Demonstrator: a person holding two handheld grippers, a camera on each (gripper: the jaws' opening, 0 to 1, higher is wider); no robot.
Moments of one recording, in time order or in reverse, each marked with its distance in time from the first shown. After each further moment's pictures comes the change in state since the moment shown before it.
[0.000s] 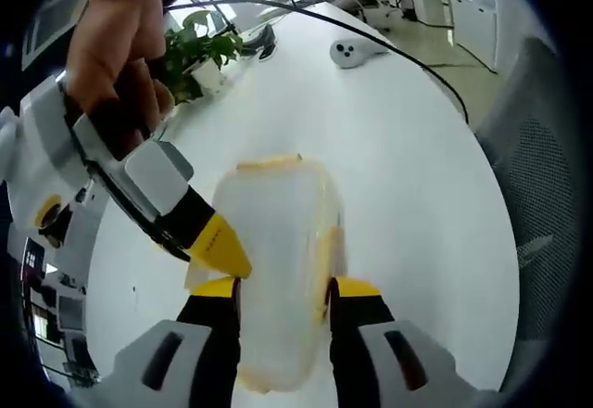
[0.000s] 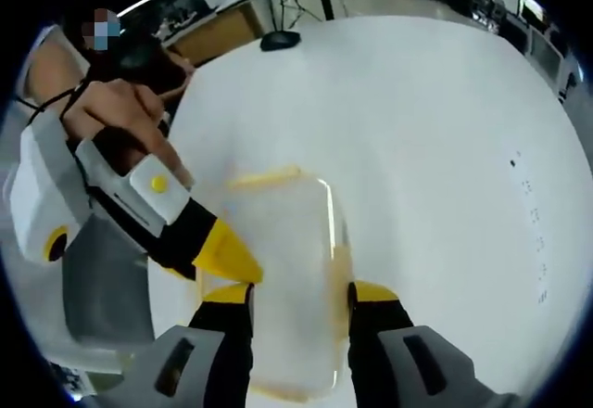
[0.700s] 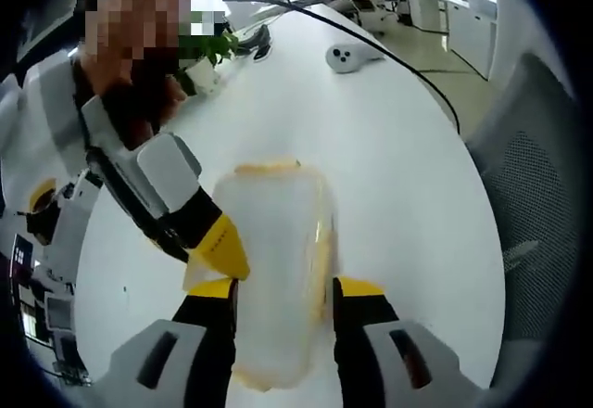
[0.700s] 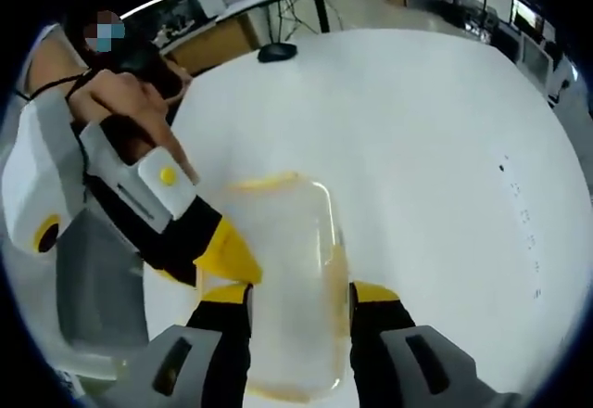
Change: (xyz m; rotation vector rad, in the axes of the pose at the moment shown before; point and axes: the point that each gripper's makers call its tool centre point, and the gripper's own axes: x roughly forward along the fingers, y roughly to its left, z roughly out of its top) left arm -0.007 0.000 0.005 -0.034 -0.009 -0.085; right arm -0.004 -0.002 -0.001 0.010 -0.049 -0.053
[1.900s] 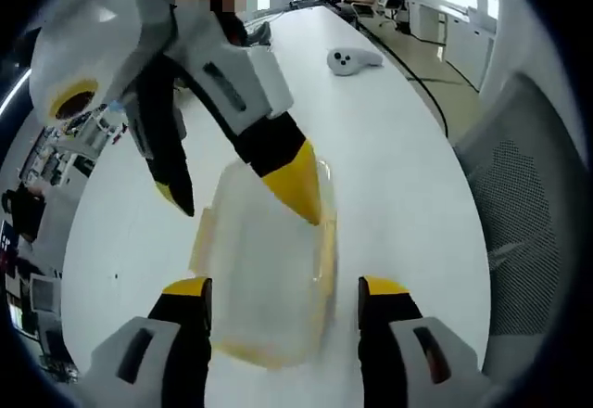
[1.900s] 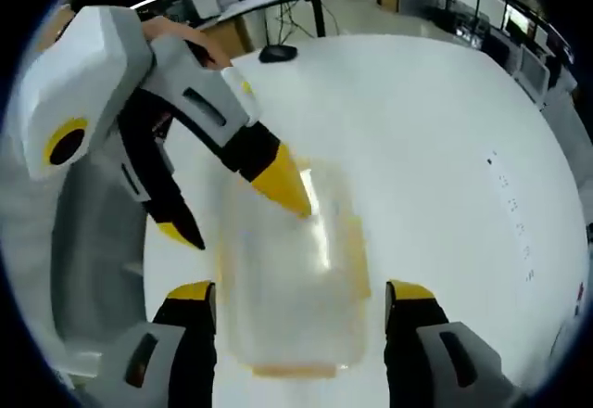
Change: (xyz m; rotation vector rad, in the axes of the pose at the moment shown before) left arm -0.011 0.012 -0.015 -0.037 0.025 -0.058; right arm -0.013 0.021 -0.016 -0.020 -0.008 -0.054
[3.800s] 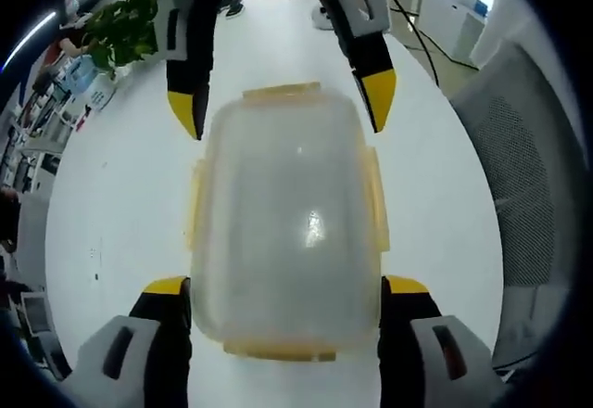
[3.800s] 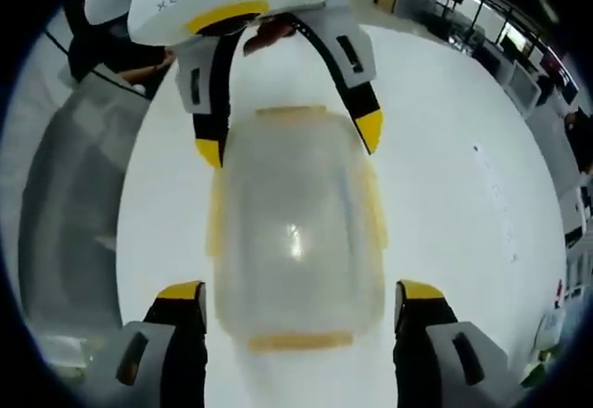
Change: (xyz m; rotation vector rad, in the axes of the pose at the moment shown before) left arm 0.028 0.020 -0.039 0.091 0.157 -0.162; right arm 0.010 0.002 -0.040 -0.071 0.062 -0.149
